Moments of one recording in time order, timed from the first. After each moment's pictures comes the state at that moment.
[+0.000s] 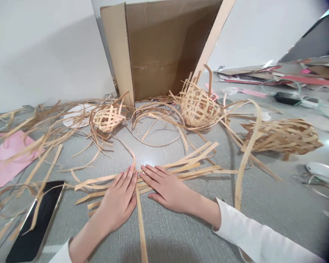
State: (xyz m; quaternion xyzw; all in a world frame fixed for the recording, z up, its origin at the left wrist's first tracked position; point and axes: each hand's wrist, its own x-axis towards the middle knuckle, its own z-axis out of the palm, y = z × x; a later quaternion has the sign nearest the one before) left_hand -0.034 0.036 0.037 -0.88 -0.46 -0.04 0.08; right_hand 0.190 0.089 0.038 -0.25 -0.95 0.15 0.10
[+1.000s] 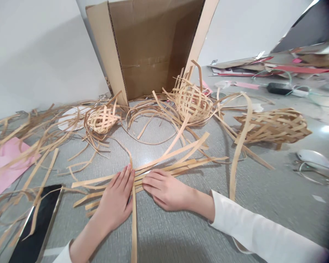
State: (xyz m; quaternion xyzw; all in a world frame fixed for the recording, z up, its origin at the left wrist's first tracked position) left_hand -0.033 0.036 0.035 -0.88 -0.46 -0.04 0.10; right_hand 0.193 0.085 0.043 -0.16 -0.96 0.09 0.21
